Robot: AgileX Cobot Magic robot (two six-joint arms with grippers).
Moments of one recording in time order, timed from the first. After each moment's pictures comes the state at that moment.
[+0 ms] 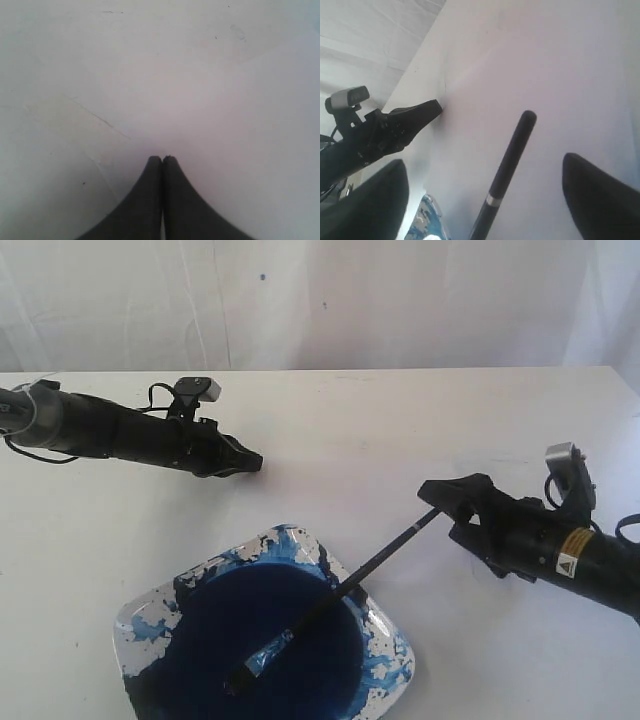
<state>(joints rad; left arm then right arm) -0.23 2.33 -1.55 -1.49 0.68 1.57 0.16 1.97 -0.52 -0.76 -1.09 1.25</state>
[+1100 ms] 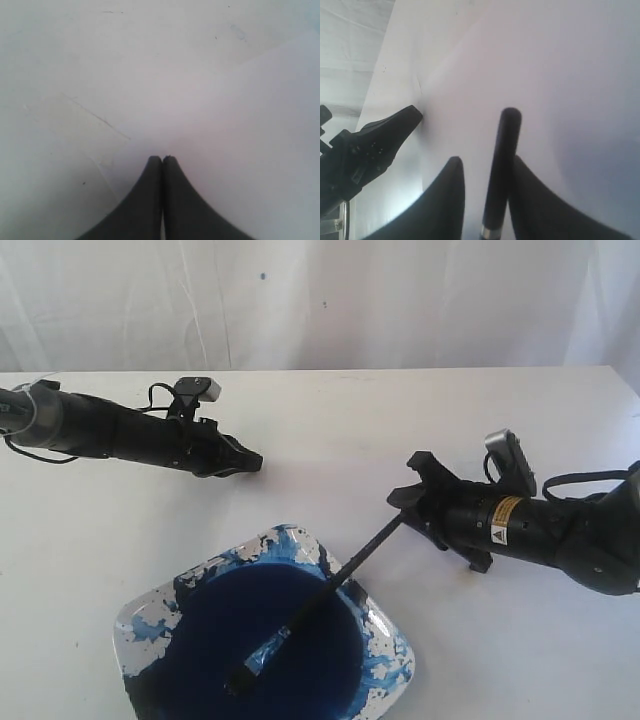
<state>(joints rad) -0.23 2.33 -1.55 -1.49 0.68 1.57 0.32 2.01 -0.73 -0.74 -0.80 1.57</state>
